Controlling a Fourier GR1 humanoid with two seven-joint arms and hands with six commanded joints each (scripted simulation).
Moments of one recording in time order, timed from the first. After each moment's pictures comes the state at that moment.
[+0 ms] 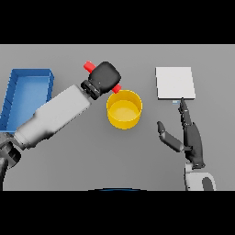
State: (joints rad) left arm -1.04 0.31 -0.88 -0.94 -0.96 -0.25 0.11; right arm 0.15 -0.02 0.12 -1.72 0.22 -0.07 -0.09
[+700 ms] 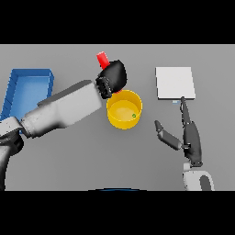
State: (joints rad) left arm -1.24 0.30 -1.16 -0.85 -1.13 -0.37 0.01; right arm 0.13 -0.01 0.12 -1.70 0.29 -0.12 -0.07
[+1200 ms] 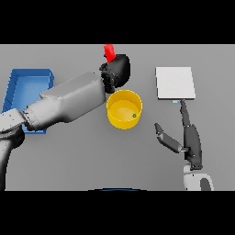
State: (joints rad) left arm -1.35 0.29 -1.28 -0.80 -1.17 -0.34 -0.08; right arm 0.16 -0.02 0.14 -1.71 0.31 -0.12 -0.08
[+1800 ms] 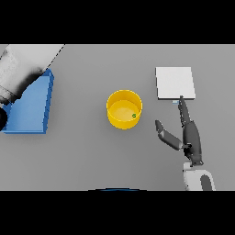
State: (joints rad) left arm -1.60 0.43 -0.94 -0.53 -0.89 -0.26 0.01; right arm 0.12 -0.01 0.12 -1.70 0.24 -0.09 -0.11
